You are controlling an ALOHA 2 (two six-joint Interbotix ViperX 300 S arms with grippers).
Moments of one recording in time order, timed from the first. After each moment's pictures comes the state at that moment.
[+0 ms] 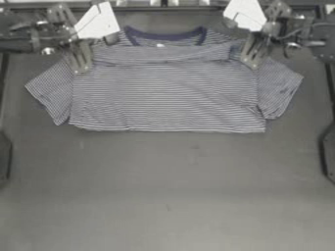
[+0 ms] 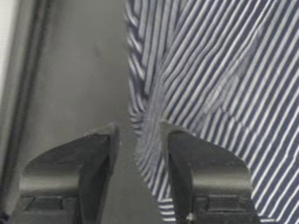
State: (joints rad) left arm 0.67 -0.02 0.59 0.62 0.61 -0.20; right arm -0.72 -0.03 0.65 -0.59 0.49 0.34
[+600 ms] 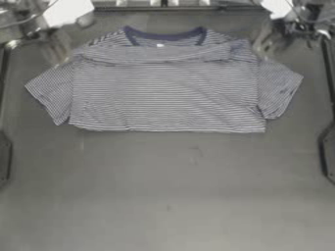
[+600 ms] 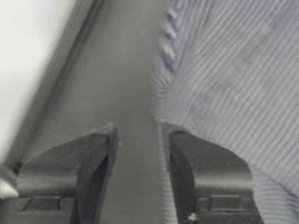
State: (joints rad) left arm 0.61 -0.31 0.65 0.47 0.77 -0.20; right arm -0.64 -0.28 0.66 -0.25 0.70 0.34
